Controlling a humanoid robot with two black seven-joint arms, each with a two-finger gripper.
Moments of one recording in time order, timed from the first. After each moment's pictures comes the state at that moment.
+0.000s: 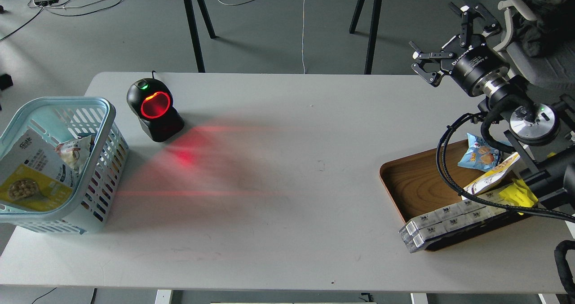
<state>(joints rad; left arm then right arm) -0.79 1.60 -0.26 -1.56 1.49 0.36 -0.28 0.71 -0.40 1.02 0.92 0.08 0.27 -0.08</state>
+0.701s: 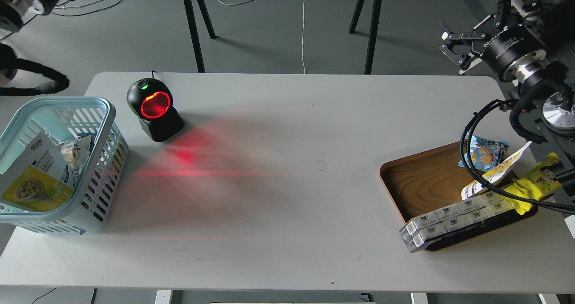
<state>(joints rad) -0.98 0.67 -0.69 -1.03 0.31 -0.10 -0.20 0.62 -0.51 1.14 1.07 0.09 0.20 -0.08</state>
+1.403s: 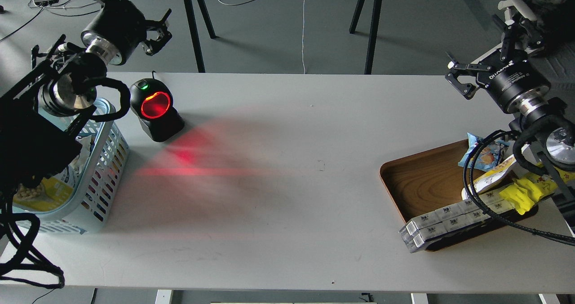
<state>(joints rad) -0.87 0.42 -0.75 -0.70 -0.13 -0.40 -0.12 0.52 -0.48 1.21 1.04 0.09 0.25 -0.08</state>
